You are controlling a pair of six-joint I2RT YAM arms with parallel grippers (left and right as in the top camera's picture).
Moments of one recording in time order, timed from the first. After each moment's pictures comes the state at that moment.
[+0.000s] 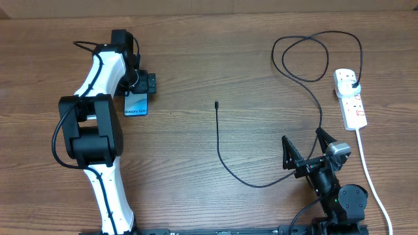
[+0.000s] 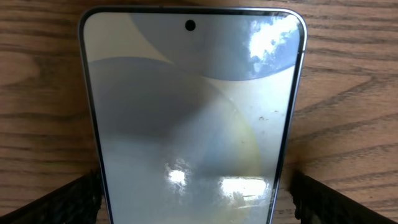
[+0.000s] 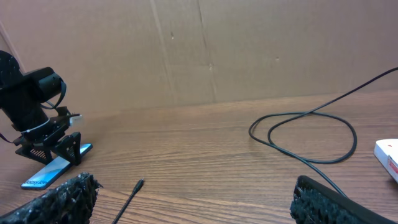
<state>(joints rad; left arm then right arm) 0.03 2.29 1.79 -0.95 -0.02 -0.05 0.05 0.01 0.02 -0.02 -0.24 0.20</state>
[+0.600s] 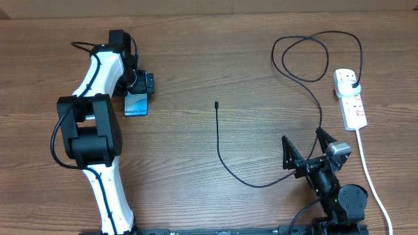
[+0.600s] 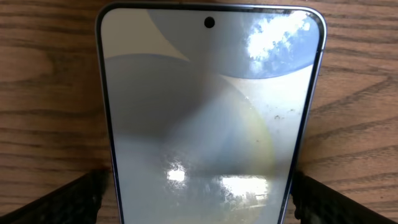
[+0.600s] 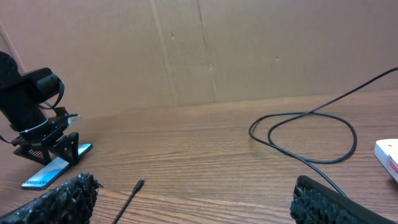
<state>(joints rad) 0.04 2.29 1.79 -0.96 -0.01 -0.05 0.05 0.01 0.02 -0.01 -0.24 0.20</state>
